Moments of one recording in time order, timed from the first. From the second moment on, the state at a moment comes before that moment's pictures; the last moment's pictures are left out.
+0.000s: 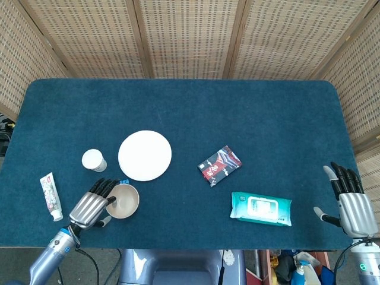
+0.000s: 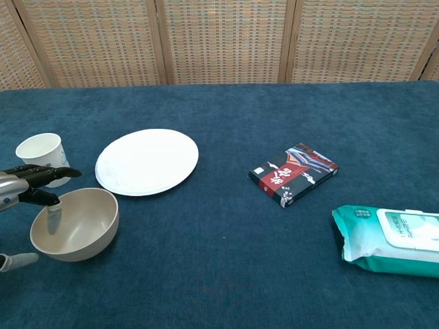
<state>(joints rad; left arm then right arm) -0.34 -1.36 0.03 -1.63 1.53 1.08 0.35 0.09 -1.12 0.07 -1.62 -1.53 1.51 0.00</state>
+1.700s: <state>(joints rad) -0.68 -1.43 -0.19 -1.56 1.07 0.91 0.65 0.09 -1.10 0.08 -1.60 -1.52 1.50 0.10</state>
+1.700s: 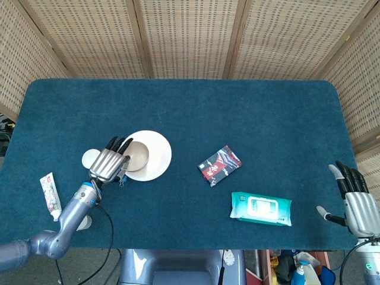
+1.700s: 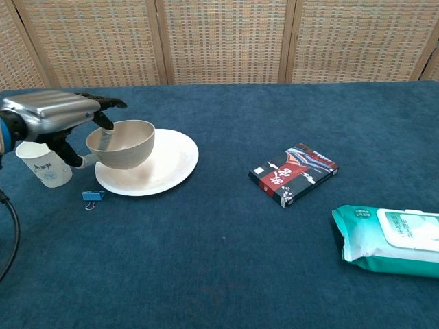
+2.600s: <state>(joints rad) -0.81 -1.56 -0.16 -1.43 0.87 0.93 0.77 0.09 -1.09 0.09 -1.59 -1.52 1.50 0.16</state>
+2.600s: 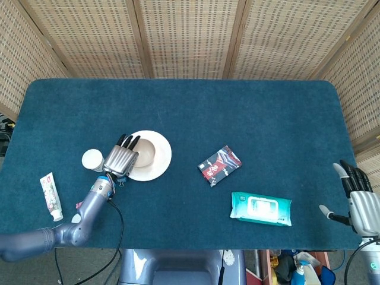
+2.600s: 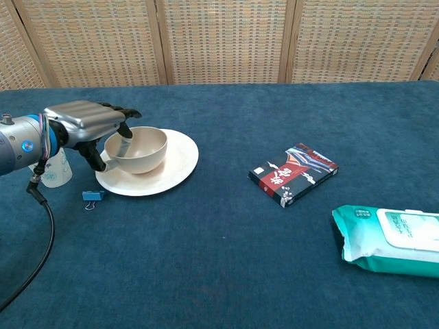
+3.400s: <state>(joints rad) -0.69 -1.31 -0.15 -1.66 1.10 1.11 0.49 0.09 -1.10 0.08 -1.60 -1.52 1.50 0.12</state>
